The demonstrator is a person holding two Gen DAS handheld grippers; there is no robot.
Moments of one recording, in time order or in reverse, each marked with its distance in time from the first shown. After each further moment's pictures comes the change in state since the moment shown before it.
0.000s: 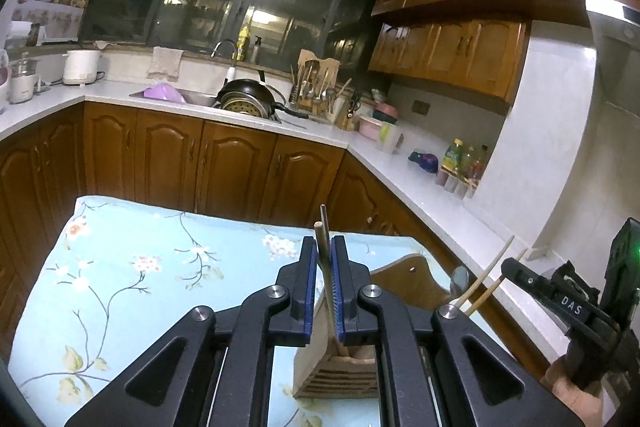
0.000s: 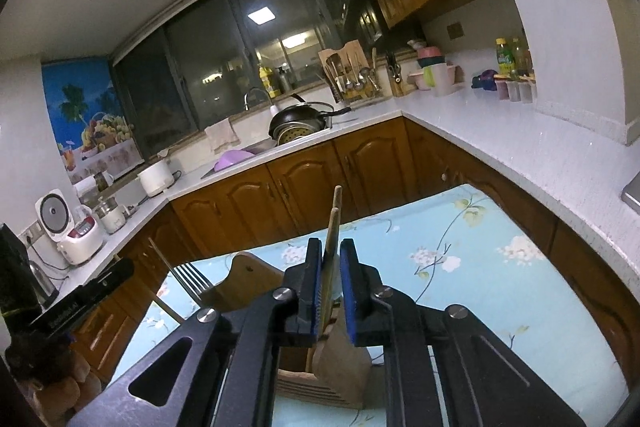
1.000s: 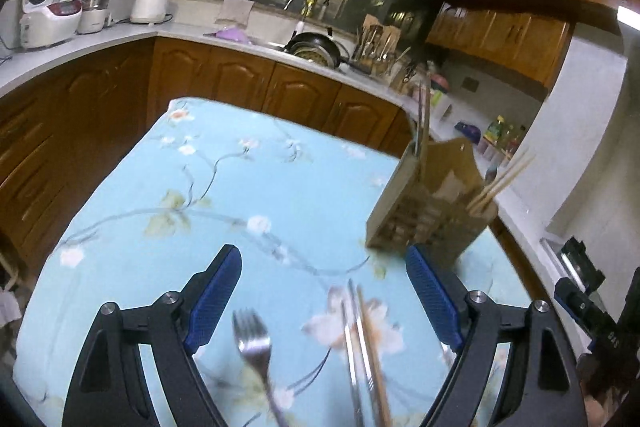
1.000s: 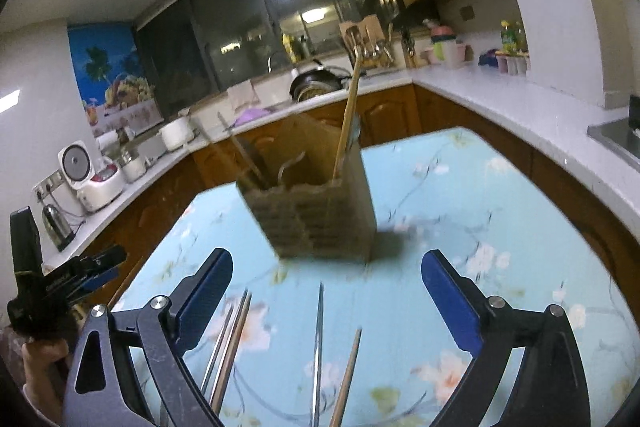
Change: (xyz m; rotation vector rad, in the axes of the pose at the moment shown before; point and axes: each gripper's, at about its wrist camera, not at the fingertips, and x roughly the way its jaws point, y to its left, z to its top) left arm -0.156 0.027 -0.083 -0.131 0.136 0.148; right arm -0.103 0.013 -0.118 -0.076 0.117 0.045
